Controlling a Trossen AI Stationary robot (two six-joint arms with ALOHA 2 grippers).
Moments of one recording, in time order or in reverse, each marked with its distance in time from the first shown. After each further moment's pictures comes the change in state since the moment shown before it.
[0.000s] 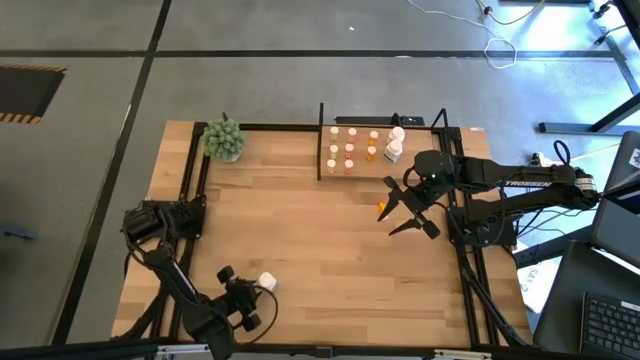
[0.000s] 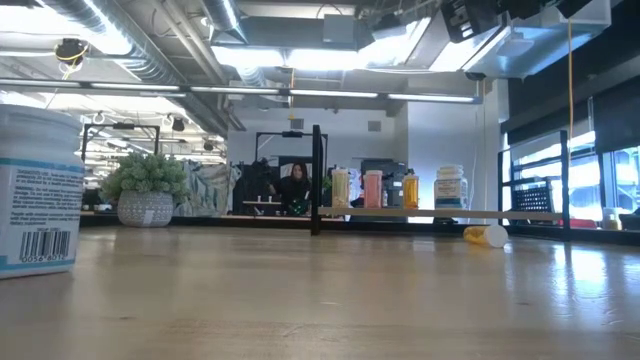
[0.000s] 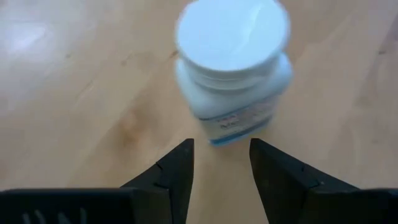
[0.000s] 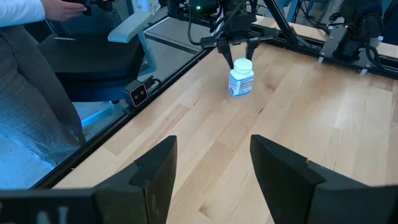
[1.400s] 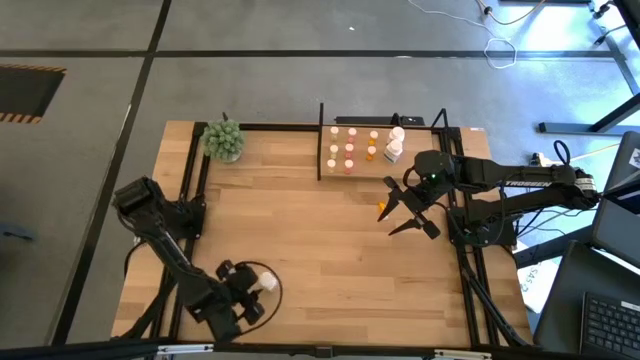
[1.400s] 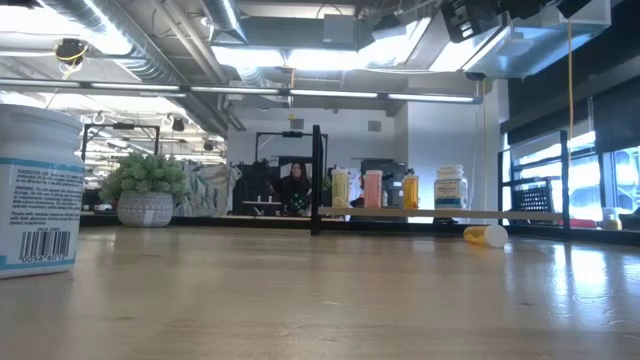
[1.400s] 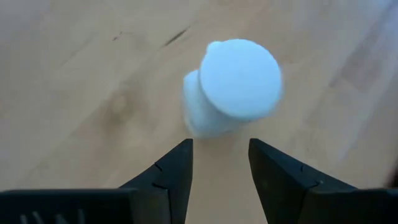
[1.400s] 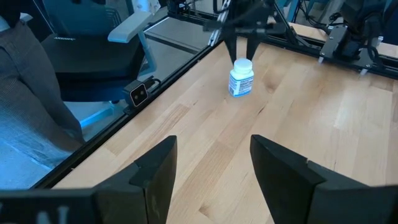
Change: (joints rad) left arm 0.075 -0.241 -0.092 0.159 0.178 0.003; right arm 0.000 0.000 0.000 0.000 0.000 0.000
